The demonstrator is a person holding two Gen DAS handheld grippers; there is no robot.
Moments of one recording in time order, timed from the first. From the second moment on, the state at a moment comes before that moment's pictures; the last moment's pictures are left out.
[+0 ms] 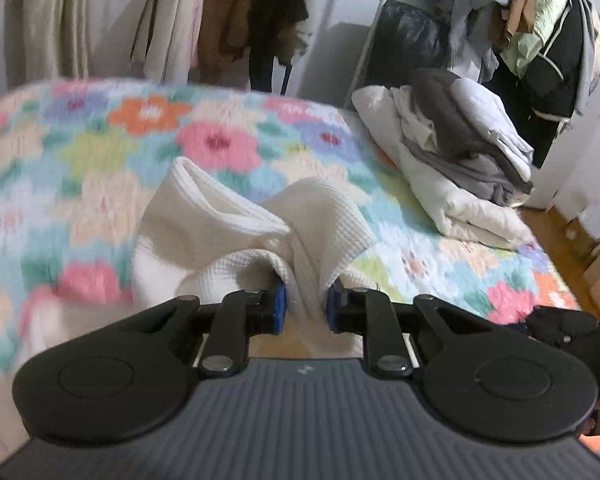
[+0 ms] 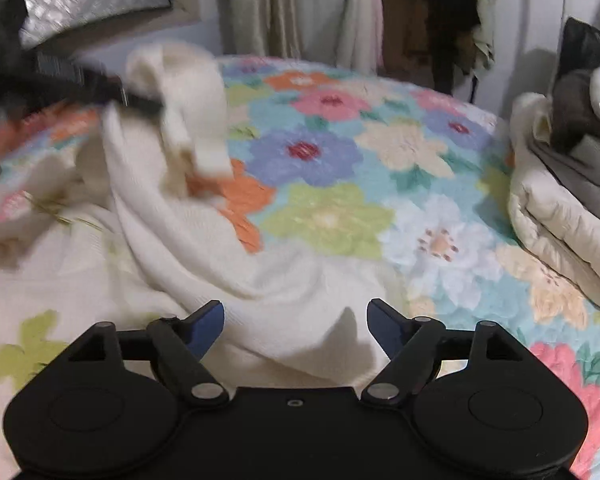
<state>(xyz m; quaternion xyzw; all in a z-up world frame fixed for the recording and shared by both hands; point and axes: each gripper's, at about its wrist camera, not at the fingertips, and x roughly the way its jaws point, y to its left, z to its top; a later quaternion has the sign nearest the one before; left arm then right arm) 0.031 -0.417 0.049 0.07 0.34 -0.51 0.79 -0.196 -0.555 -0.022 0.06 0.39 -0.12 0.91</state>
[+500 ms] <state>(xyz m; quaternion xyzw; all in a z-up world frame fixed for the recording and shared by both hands) 0.089 -0.546 0.086 0.13 0.25 -0.45 0.85 -0.152 -0.609 -0.056 0.12 0.31 -0.17 0.93</state>
